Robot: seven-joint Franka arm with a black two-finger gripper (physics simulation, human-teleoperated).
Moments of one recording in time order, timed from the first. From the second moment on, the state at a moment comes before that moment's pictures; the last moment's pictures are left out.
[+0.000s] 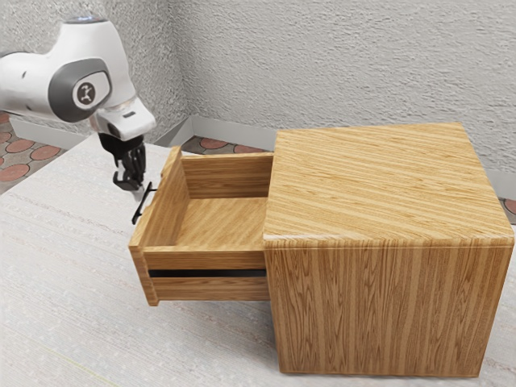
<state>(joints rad) 0.10 -0.16 -0.07 -2.03 -0.01 1.88 1.15</state>
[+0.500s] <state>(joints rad) 0.10 -0.13 -0.09 -2.02 -0.02 1.88 1.17</state>
